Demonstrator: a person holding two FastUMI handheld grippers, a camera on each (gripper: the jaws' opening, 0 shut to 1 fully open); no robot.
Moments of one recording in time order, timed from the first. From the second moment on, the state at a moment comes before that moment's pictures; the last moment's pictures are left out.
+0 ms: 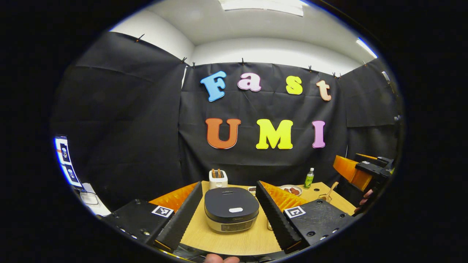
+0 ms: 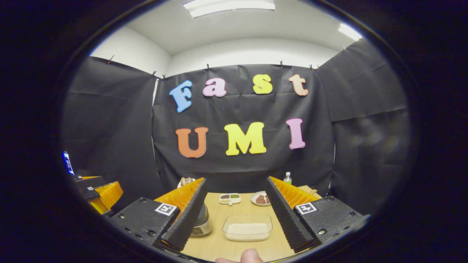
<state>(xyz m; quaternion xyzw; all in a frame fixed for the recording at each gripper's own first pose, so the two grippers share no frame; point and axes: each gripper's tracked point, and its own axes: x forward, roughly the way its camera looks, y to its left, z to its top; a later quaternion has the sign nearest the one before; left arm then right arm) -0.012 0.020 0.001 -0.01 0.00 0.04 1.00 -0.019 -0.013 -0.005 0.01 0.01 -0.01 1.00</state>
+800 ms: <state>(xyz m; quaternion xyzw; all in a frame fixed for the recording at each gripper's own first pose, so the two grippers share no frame) 0.009 -0.011 -0.008 -0.01 0.02 0.05 1.00 -0.004 -0.059 -0.012 0.01 0.01 -0.05 1.00</state>
